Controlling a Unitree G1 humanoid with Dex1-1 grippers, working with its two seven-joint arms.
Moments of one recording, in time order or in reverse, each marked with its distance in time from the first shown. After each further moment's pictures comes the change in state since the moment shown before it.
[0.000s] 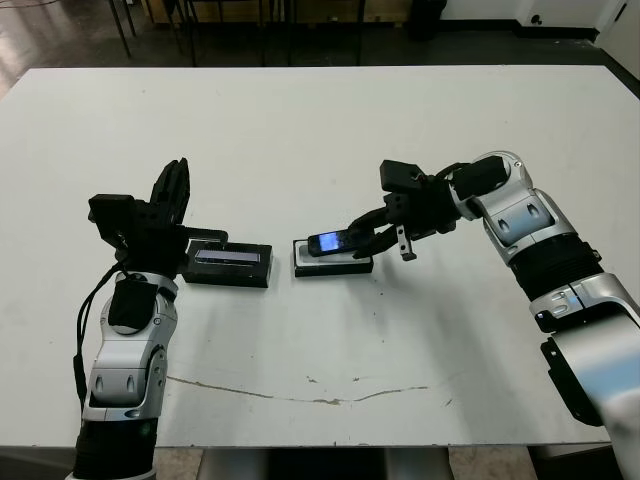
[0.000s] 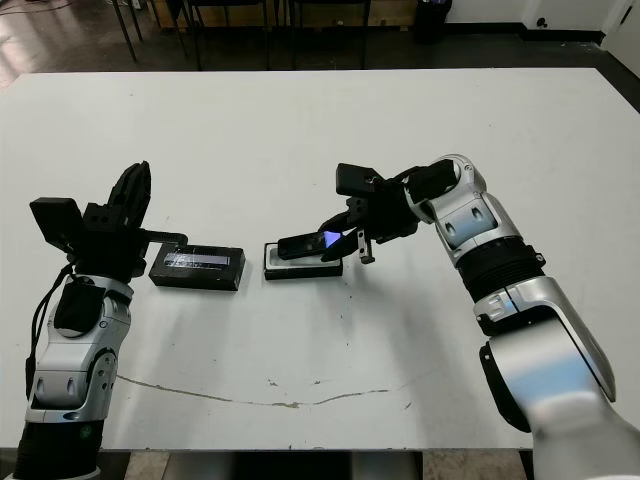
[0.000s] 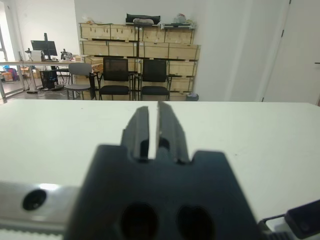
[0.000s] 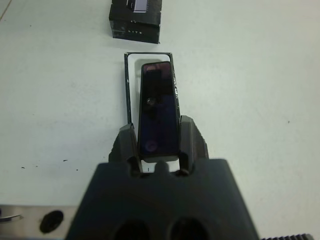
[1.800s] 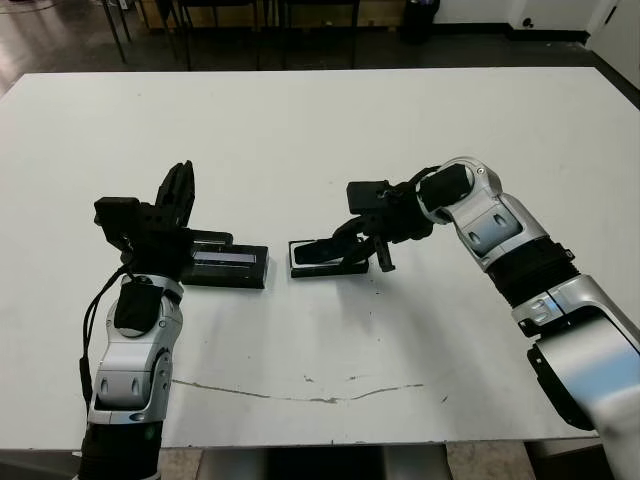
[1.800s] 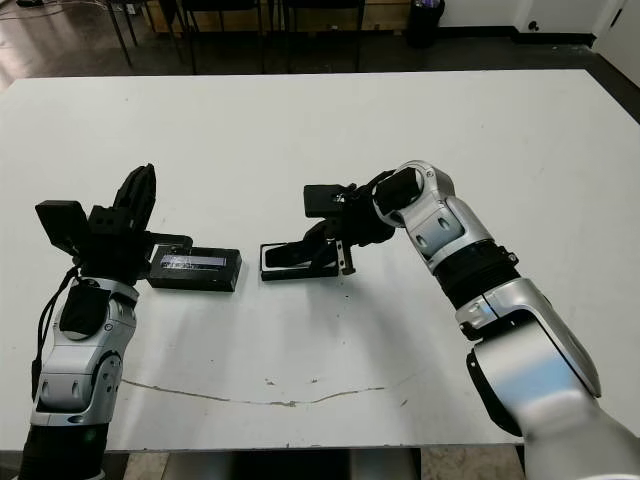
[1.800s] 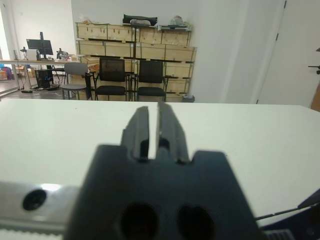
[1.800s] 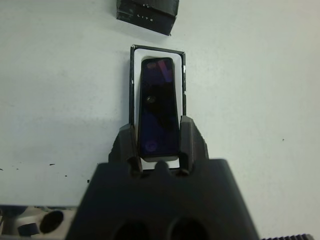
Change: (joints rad) left arm 0.010 -0.018 -0.012 -0.011 0.002 0.007 0.009; right arm 0.007 0.049 0.121 -0.101 -0.133 -0.014 -0.079
